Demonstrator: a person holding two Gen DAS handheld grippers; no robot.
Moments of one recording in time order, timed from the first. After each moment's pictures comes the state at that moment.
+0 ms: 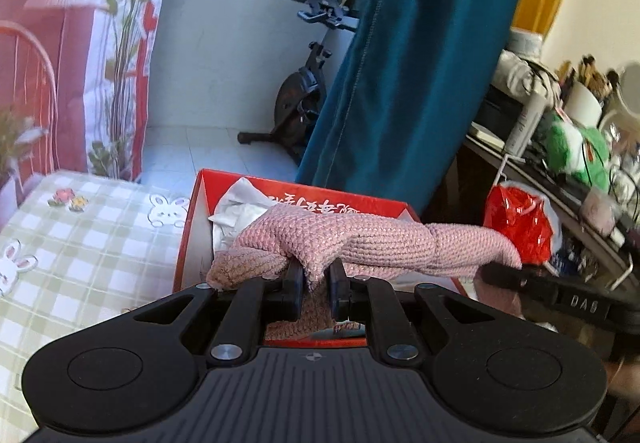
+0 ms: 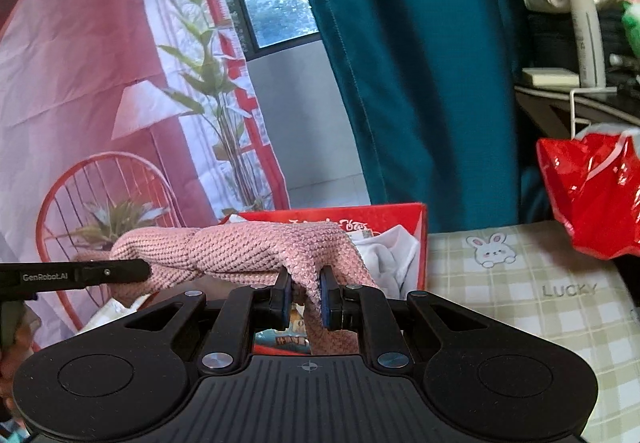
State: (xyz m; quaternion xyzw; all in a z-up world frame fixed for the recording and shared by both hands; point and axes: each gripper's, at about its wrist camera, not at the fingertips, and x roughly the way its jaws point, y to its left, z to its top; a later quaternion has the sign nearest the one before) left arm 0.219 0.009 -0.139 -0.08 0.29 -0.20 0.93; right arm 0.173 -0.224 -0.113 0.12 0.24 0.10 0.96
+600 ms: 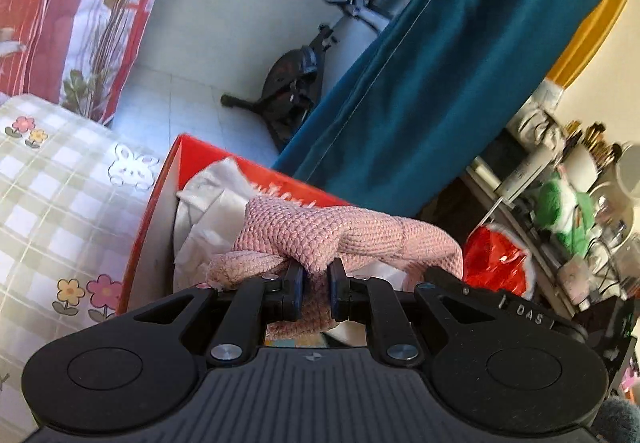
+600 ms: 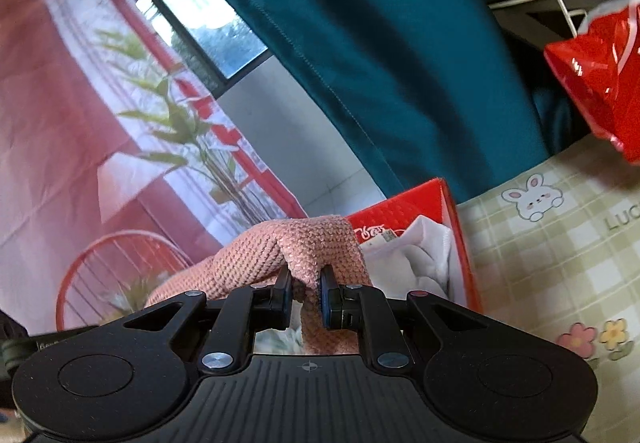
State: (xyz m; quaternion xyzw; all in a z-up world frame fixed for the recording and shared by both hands) left arm 0.274 0.013 -0.166 -0.19 0.34 -0.22 0.89; right arm 0.243 -0.247 -0.154 0.30 0.23 0.10 0.92
